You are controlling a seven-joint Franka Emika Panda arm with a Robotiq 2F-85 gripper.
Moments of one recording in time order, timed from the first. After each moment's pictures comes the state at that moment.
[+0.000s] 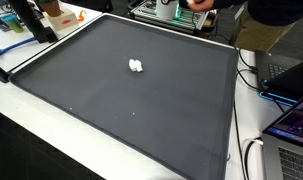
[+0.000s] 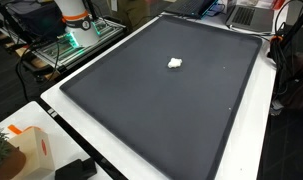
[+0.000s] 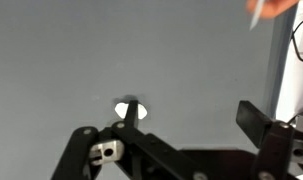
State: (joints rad) arm 0.10 -0.31 0.03 -2.35 0.22 2.04 0.05
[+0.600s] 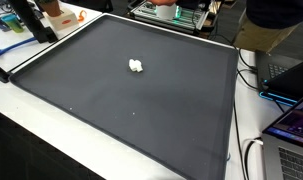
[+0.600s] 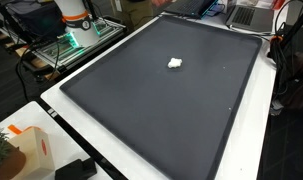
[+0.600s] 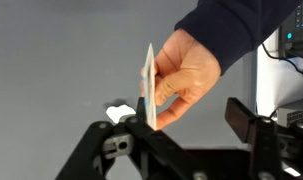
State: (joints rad) arm 0.09 -0.24 0.03 -2.15 0.26 1.82 0.13
